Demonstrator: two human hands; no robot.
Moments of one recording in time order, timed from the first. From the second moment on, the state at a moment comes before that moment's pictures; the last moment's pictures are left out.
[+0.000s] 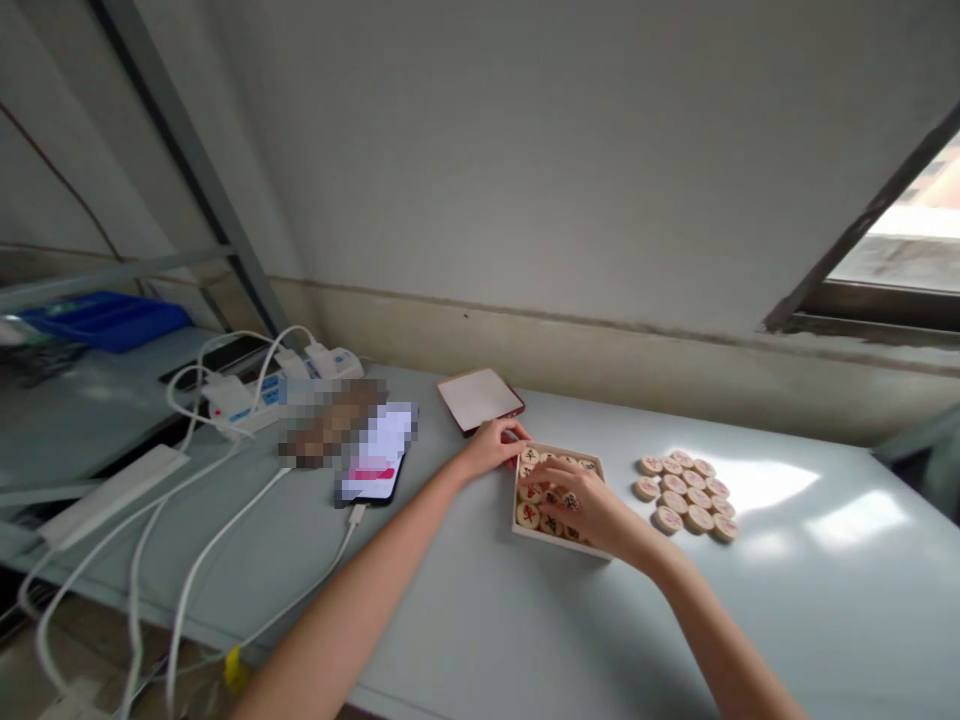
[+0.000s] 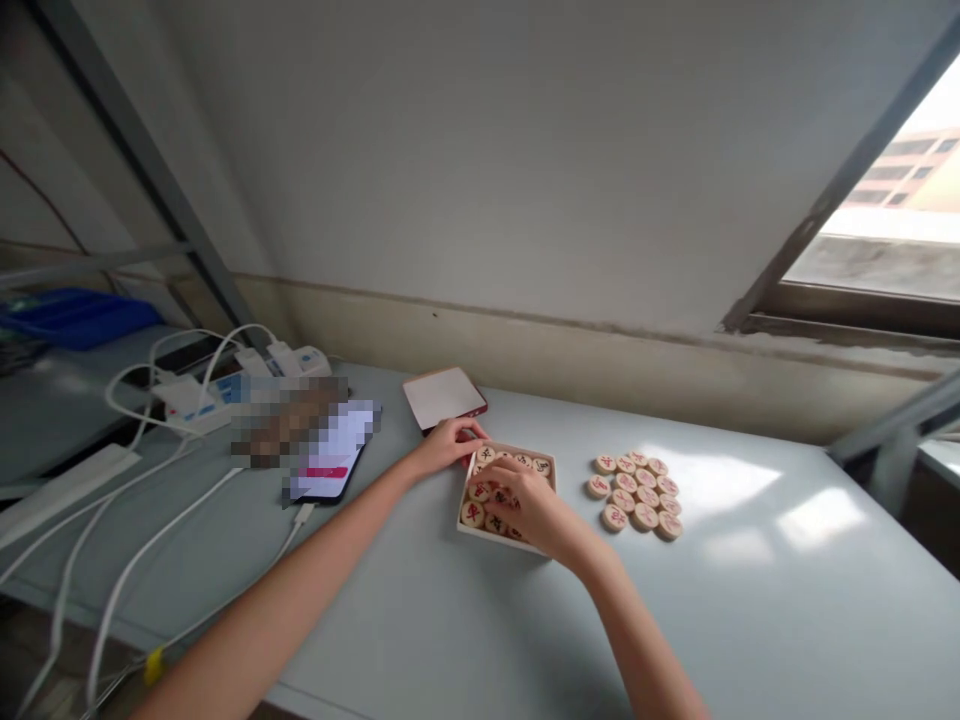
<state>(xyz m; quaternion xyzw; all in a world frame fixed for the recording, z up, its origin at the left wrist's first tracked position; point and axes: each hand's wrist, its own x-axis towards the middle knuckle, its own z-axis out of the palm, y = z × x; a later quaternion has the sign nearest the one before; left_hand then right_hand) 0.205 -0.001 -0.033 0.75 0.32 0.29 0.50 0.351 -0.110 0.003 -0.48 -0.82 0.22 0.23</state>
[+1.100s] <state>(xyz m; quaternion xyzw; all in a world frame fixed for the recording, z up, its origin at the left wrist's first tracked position) 0.206 -0.003 -0.029 0.74 0.34 0.29 0.51 0.335 -0.116 0.004 -0.53 -0.82 0.15 0.17</state>
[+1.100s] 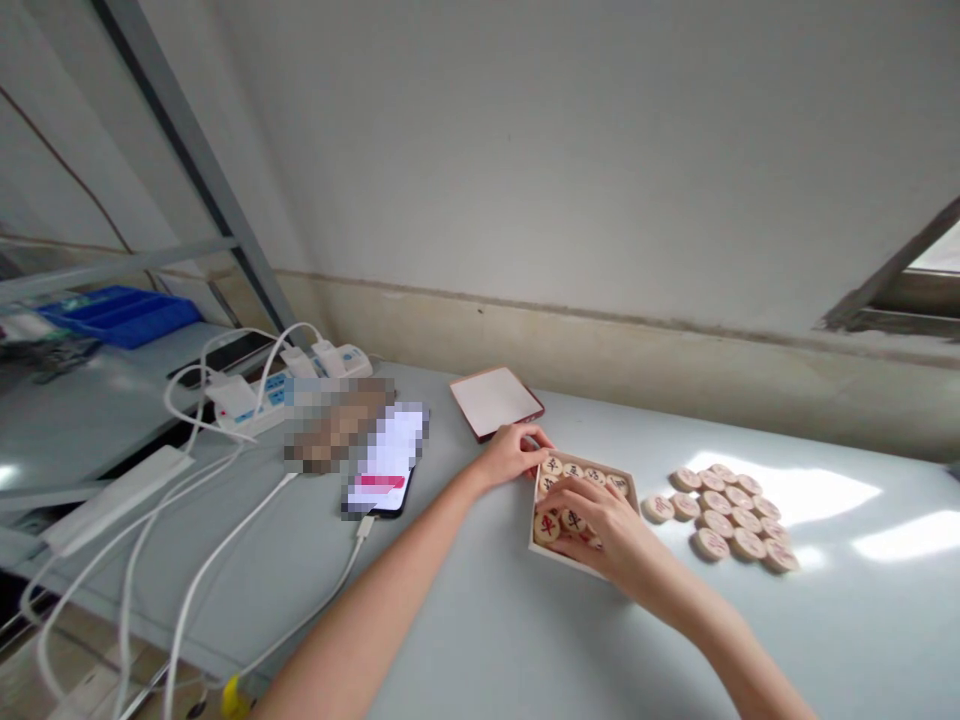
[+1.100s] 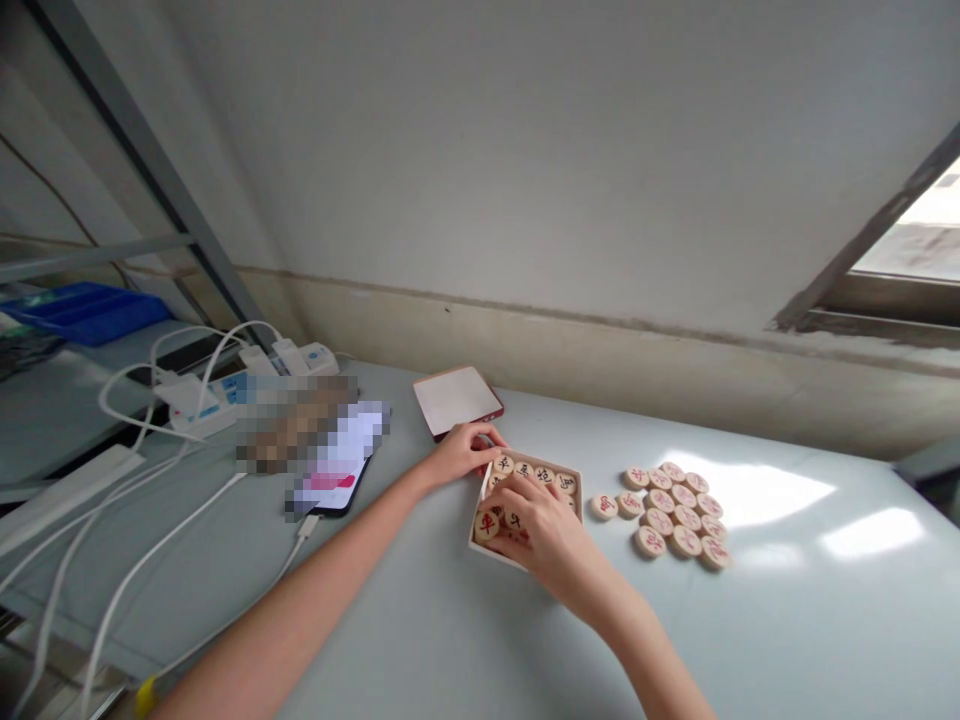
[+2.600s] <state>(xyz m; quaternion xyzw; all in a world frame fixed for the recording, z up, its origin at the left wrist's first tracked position) 0.181 -0.001 -0.036 0.79 0.33 0.35 0.39 0.378 -0.108 0.015 -0.66 -0.74 -0.07 0.08</state>
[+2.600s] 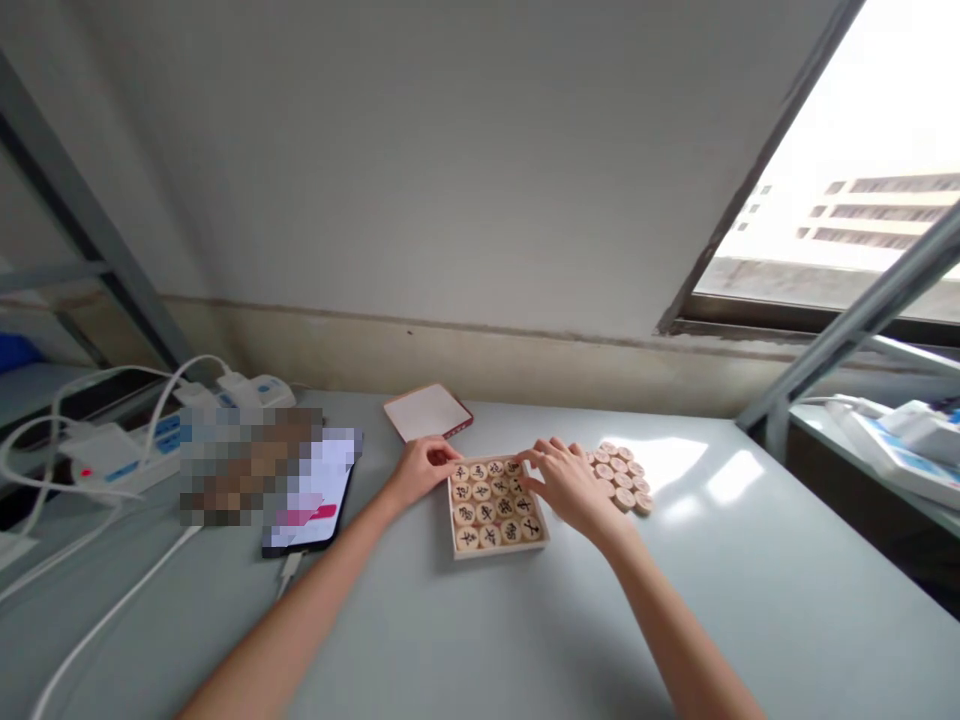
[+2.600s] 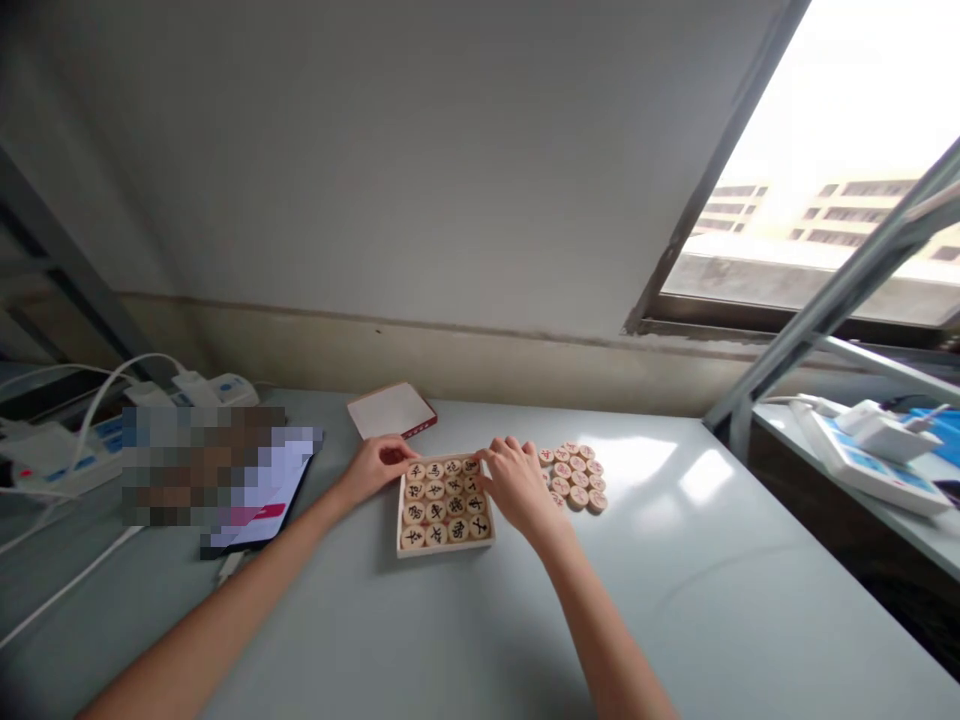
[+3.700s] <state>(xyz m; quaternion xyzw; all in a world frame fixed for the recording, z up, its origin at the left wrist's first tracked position) 0.170 0.003 -0.034 0.80 0.38 0.37 0.27 0.408 -0.098 -0.003 -0.79 -0.58 -0.04 0.21</state>
